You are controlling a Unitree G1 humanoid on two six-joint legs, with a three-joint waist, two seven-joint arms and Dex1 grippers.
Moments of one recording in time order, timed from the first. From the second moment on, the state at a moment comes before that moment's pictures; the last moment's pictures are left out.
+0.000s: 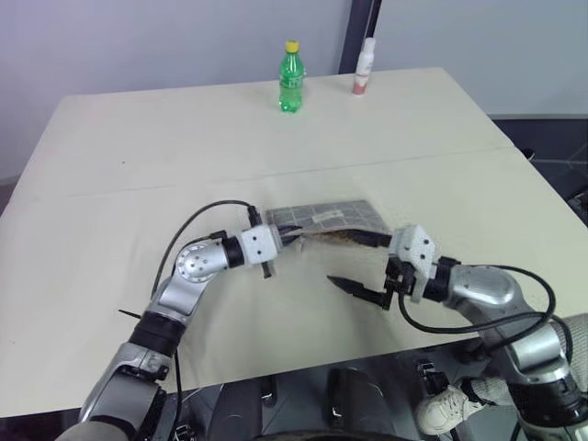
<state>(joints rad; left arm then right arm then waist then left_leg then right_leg) -0.44 0.36 -0.26 0.30 0.11 -0.41 -0.73 -0.06 -0.63 0.05 -0.45 0.44 0.46 0.87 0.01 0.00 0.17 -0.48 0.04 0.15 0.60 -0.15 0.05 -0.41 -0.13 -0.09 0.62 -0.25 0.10</state>
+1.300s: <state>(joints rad) -0.55 0.39 -0.35 0.44 0.36 -0.66 -0.51 -0.22 -0.41 0.05 -0.22 0.38 0.59 0.63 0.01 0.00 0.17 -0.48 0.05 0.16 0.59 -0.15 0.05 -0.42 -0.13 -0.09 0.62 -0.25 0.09</state>
